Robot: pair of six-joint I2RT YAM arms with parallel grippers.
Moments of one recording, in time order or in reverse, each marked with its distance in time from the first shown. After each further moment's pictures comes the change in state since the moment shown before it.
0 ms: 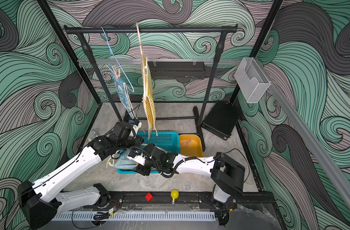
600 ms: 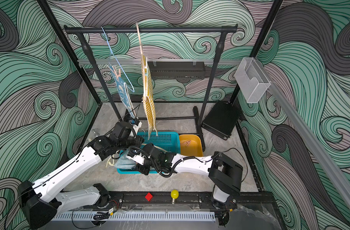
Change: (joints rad) left arm -0.005 0.000 0.000 0.005 -0.007 -0.001; right arm 0.002 0.027 0.023 -0.005 0.022 0.001
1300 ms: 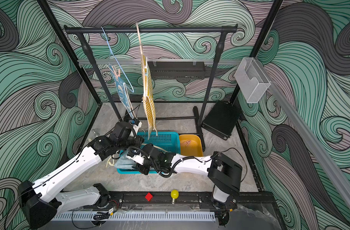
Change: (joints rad) left arm -0.003 0.000 0.000 0.000 -0.008 0.000; right arm 0.003 0.006 0.000 0.007 0.021 -0.005
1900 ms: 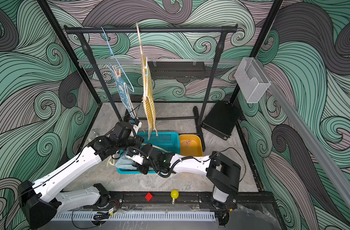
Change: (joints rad) left arm -0.003 0.000 0.000 -0.002 -0.007 -0.001; right arm 0.006 0.013 0.014 0.000 0.045 -0.019
